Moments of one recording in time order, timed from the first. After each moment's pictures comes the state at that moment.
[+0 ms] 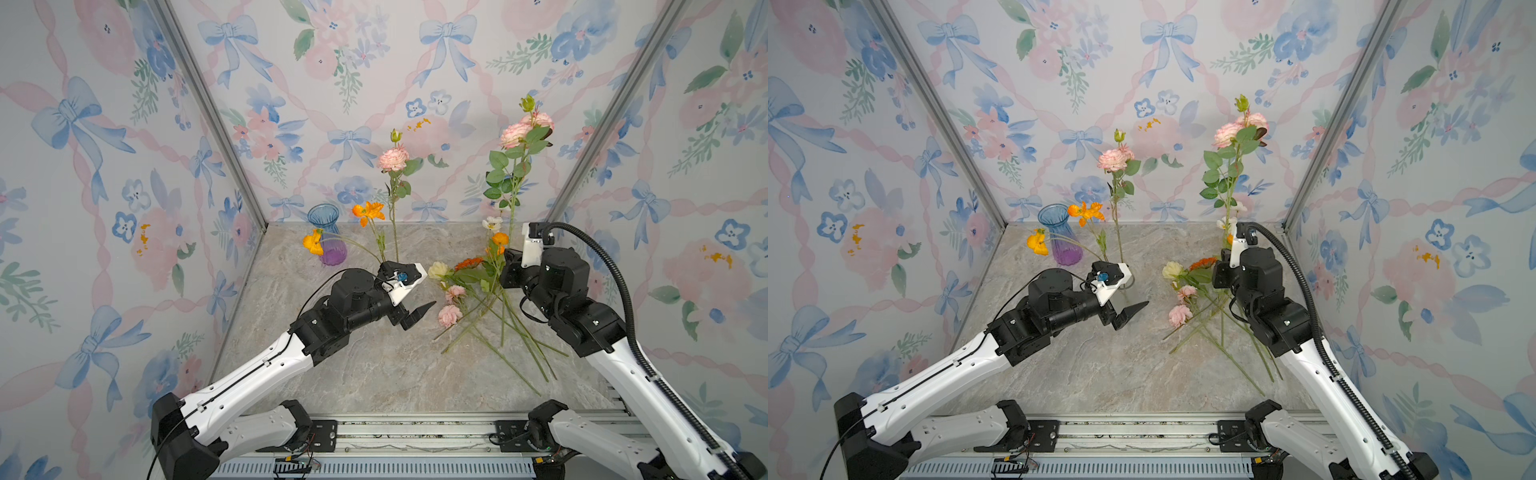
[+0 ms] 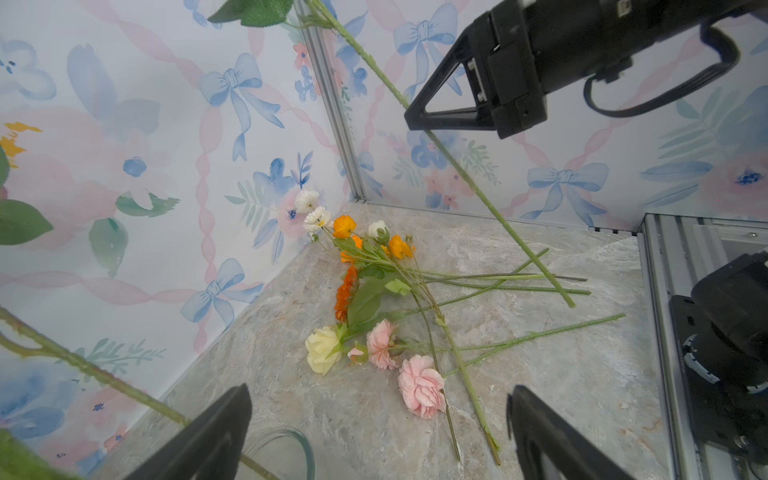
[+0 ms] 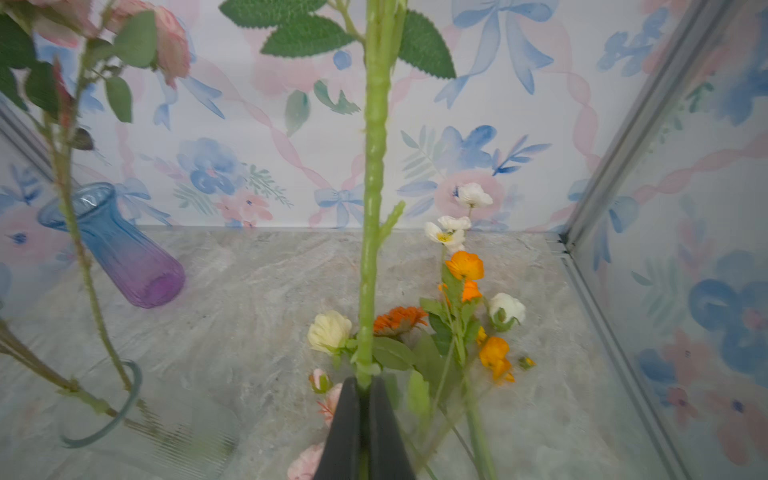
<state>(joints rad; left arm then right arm) -0.83 1.07 0.98 -0.12 0.11 0.28 0.46 0.98 1.11 -0.40 0.24 0.21</state>
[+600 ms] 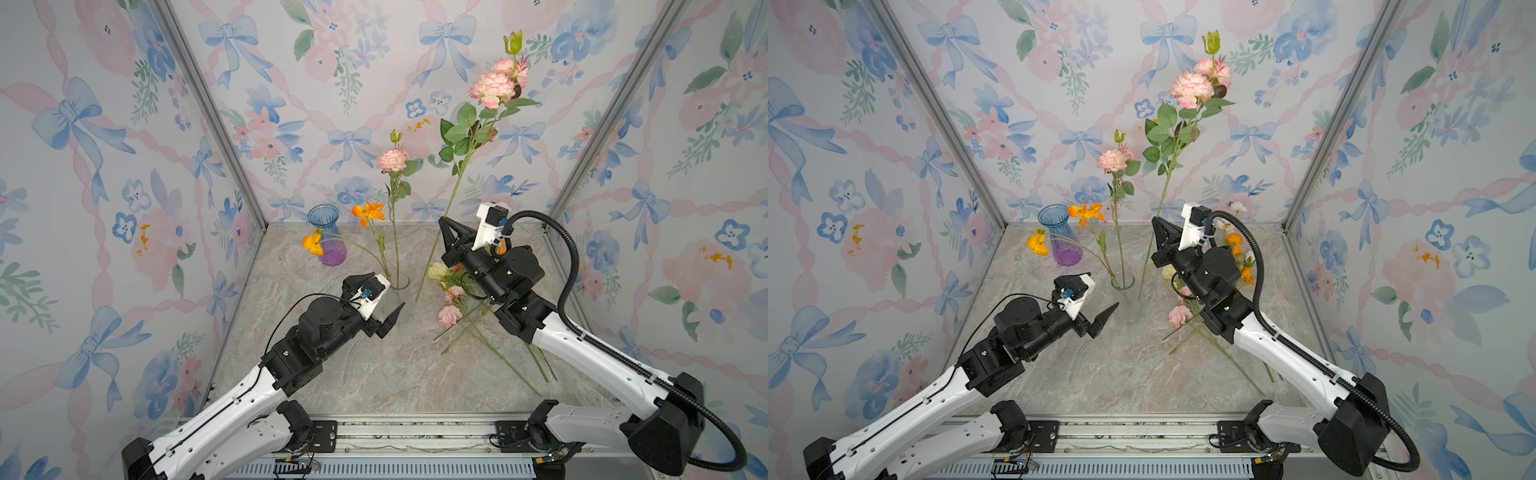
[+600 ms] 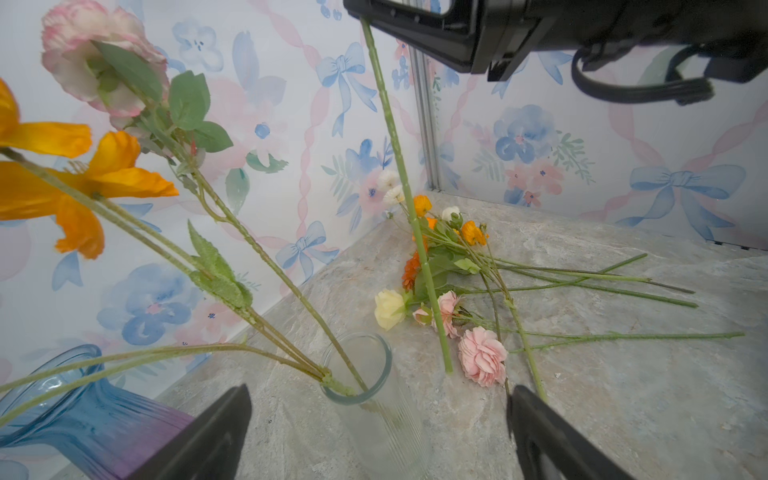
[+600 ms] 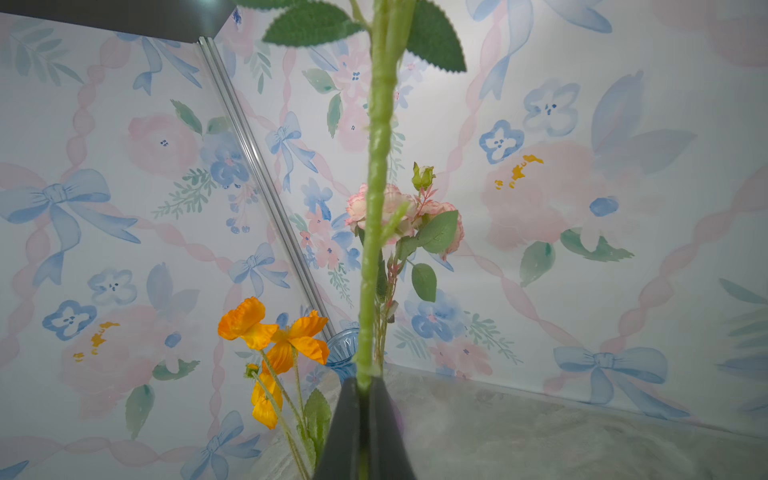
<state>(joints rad) -0.78 0.80 0.75 -0.07 -0.10 0.23 0.71 1.28 1.07 0.46 0.12 0.35</state>
